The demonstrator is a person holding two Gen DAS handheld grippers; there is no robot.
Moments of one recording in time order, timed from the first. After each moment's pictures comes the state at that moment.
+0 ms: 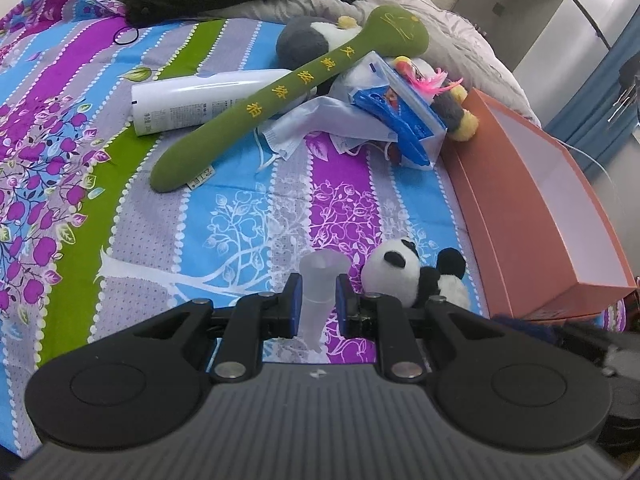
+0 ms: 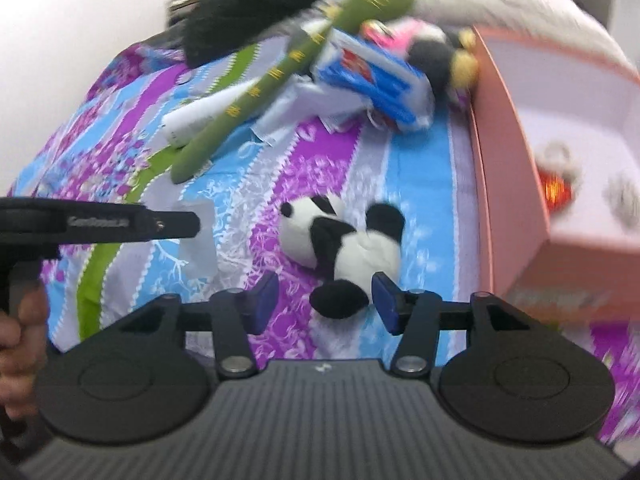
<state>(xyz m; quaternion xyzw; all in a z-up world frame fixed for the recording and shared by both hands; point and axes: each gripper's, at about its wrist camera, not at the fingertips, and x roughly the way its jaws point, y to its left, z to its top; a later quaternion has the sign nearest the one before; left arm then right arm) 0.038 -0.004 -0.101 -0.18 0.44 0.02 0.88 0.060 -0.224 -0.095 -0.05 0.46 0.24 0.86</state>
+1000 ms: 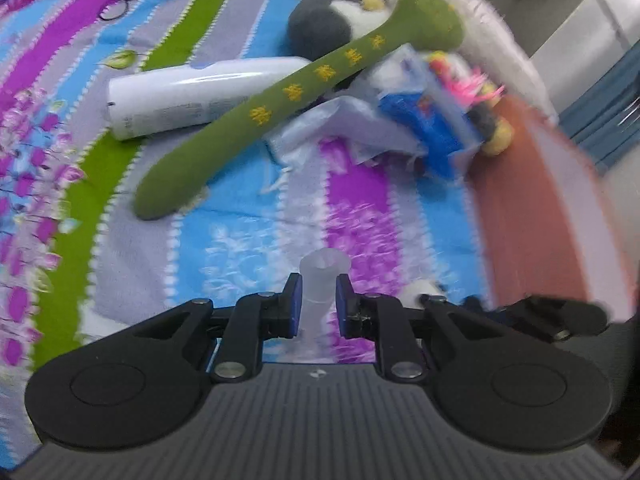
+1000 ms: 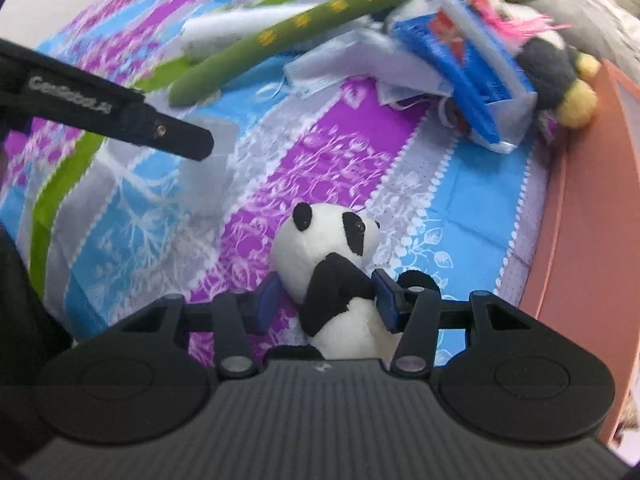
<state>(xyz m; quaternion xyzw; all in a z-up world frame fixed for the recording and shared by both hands) 0.109 0.025 -0.116 -0.21 0.48 0.02 0.85 0.134 -0.180 -0.141 -0.18 0.50 0.32 0.78</state>
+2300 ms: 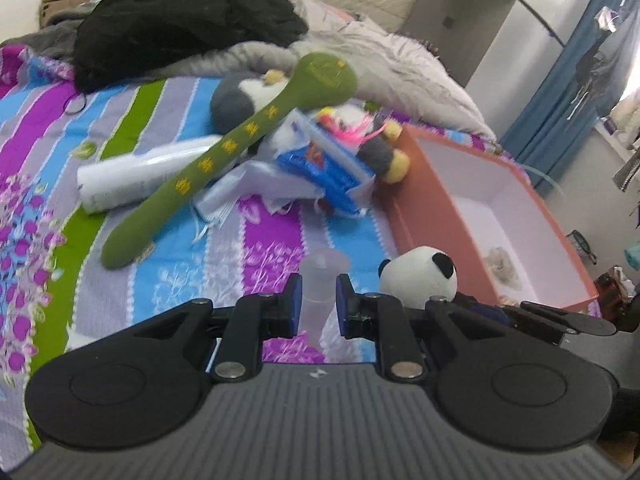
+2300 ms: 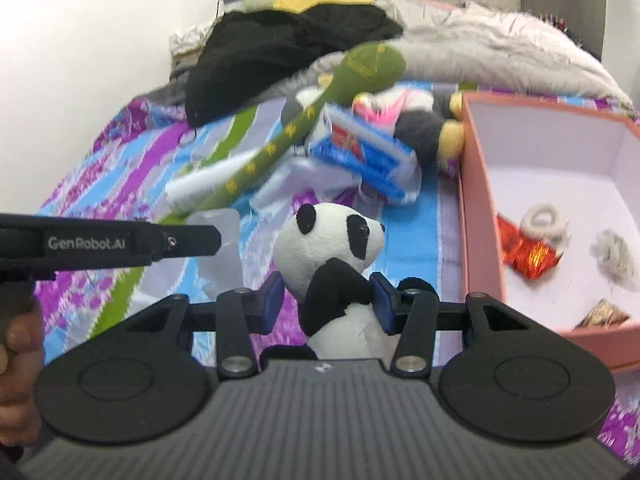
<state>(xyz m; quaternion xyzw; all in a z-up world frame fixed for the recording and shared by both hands) 0.058 -0.039 -0.046 -0.15 0.39 -0.03 0.91 0.086 -0.240 -0.056 0.00 0.40 0.24 0.89</state>
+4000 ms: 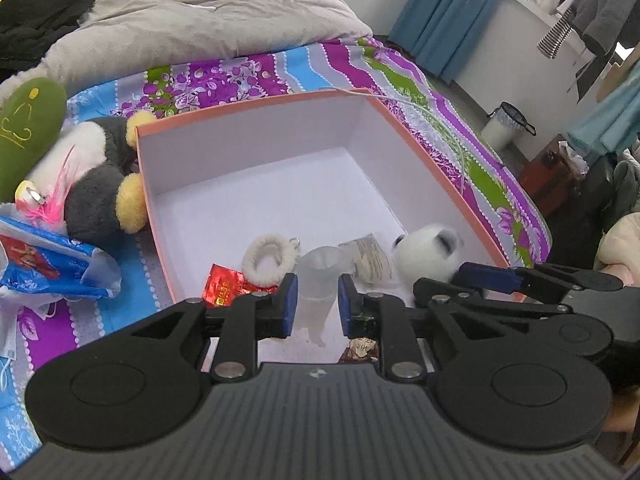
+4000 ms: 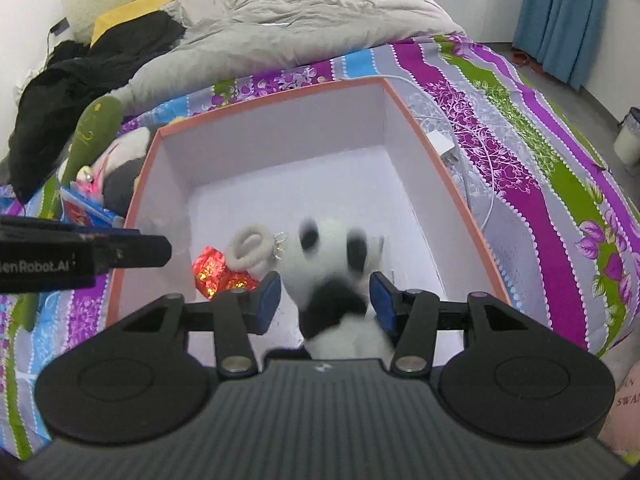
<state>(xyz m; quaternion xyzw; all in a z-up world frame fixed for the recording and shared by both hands) 0.258 -0.288 -0.014 -0.03 0.49 -0.20 0.84 0.197 -0.460 -0.037 0.05 0.47 0.02 0.88</state>
